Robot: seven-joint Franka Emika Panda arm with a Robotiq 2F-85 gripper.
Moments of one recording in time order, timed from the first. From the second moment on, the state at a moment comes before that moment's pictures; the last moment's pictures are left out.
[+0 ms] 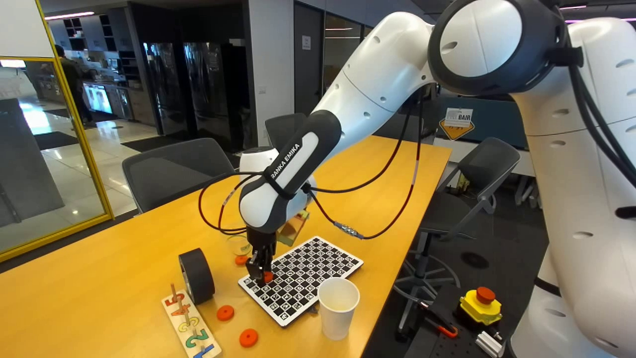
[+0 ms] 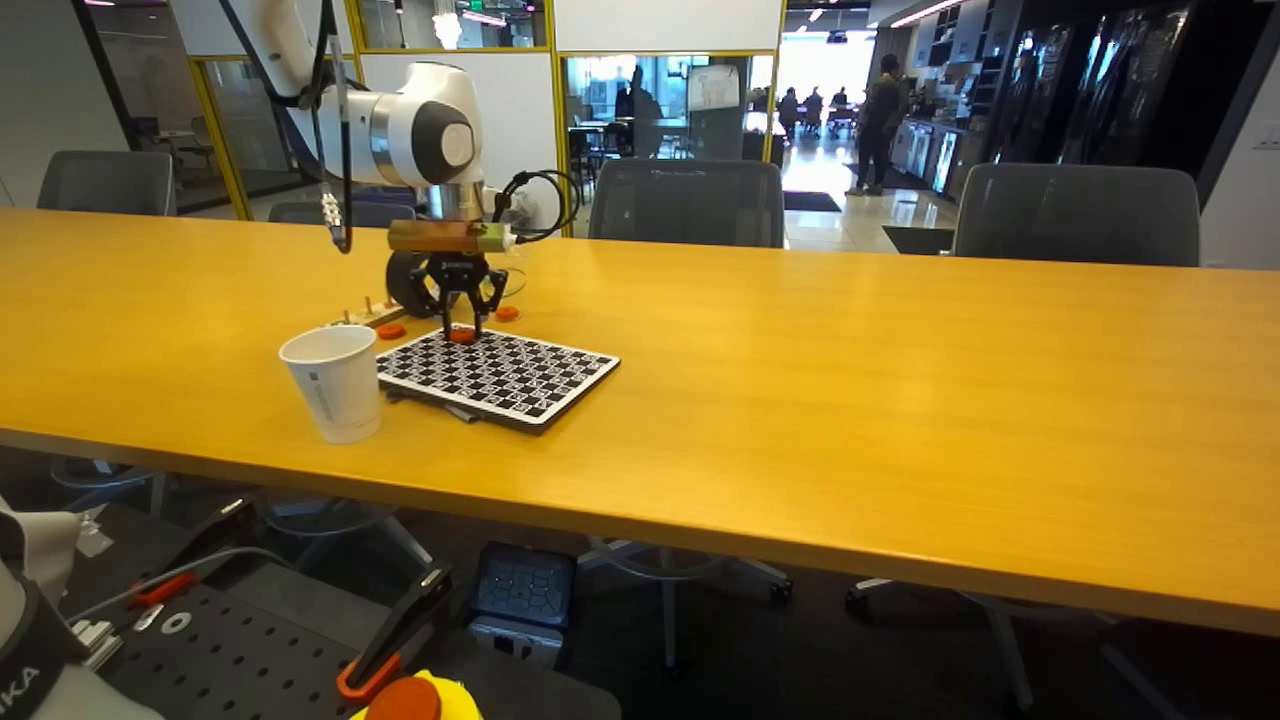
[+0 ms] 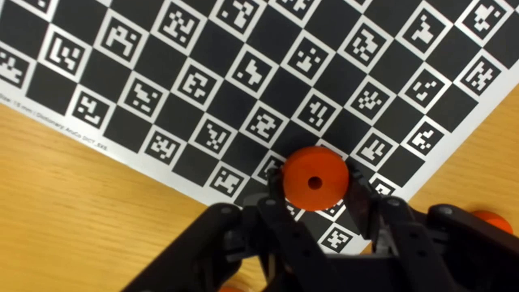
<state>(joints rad) 0.10 0.46 0.13 -2.08 -0.04 2.53 -0.27</state>
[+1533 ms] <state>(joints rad) 0.11 0.29 0.14 -1.96 -0.08 2.41 -0.33</state>
